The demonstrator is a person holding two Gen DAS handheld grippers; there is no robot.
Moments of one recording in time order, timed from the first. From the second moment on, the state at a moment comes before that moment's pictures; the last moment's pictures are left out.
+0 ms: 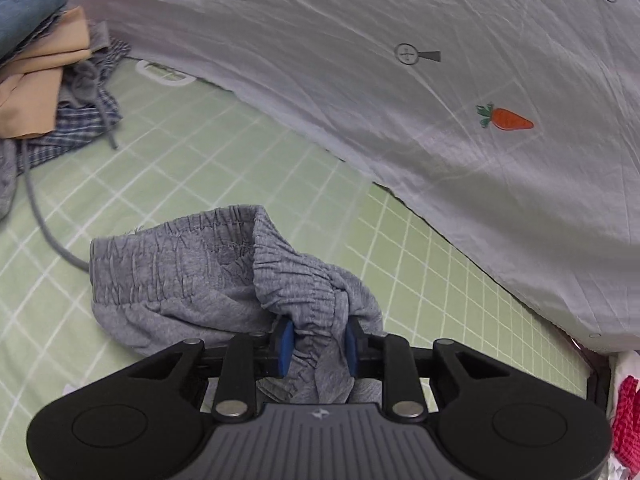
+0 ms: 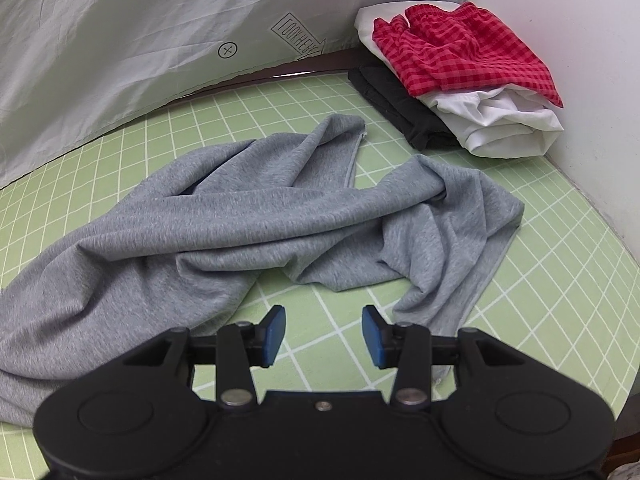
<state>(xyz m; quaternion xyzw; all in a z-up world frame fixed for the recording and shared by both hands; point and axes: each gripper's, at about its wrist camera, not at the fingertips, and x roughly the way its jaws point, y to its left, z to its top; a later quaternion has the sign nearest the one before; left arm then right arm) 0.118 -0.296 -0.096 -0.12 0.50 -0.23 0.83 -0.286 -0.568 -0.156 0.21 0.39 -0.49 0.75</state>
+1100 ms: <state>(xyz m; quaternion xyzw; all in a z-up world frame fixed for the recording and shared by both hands) 0.046 -0.211 -0.066 -0.15 0.45 -0.18 0.86 -0.295 -0.564 -0.168 0.25 0.39 -0.47 0.75</state>
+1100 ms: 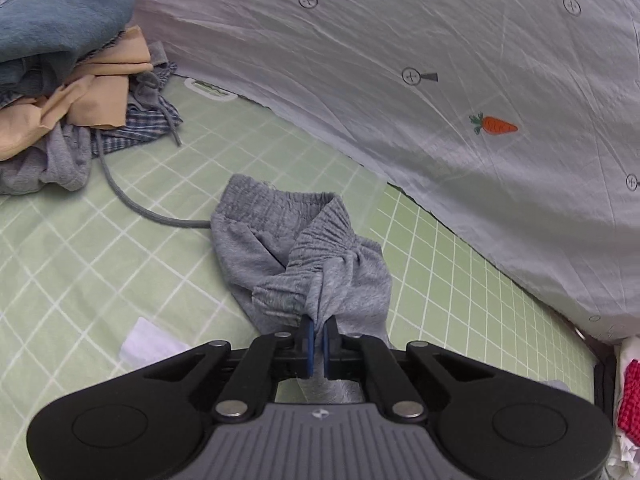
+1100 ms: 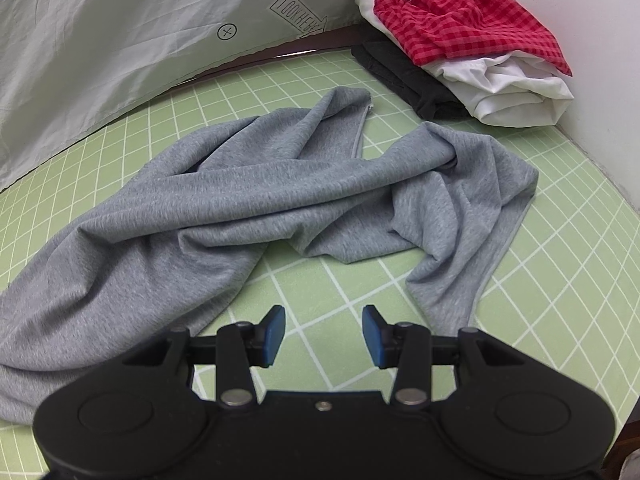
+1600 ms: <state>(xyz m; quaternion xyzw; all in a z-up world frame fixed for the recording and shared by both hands) -0.021 -0.060 -0.052 -0.21 0.45 -0.06 0.87 -0.307 -0.509 -0.166 0.25 0.40 -0.43 0.77</state>
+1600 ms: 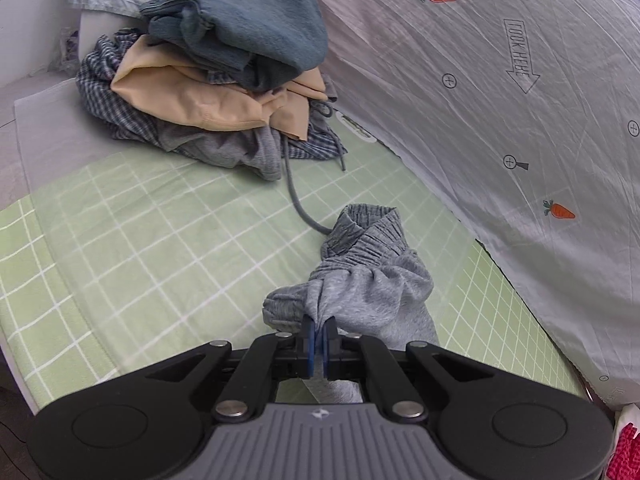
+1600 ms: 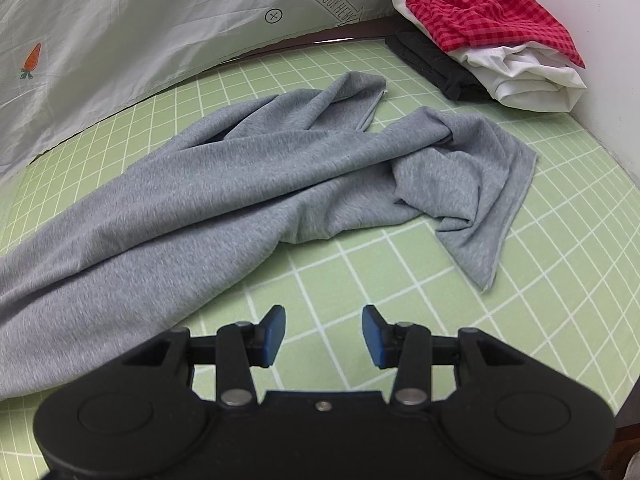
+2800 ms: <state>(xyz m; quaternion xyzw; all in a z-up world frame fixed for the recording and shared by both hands) -0.029 -0.025 -0.100 -0.23 0.50 0.08 0.83 -0.414 -0.608 -0.201 0.52 0.22 -0.46 0.68</state>
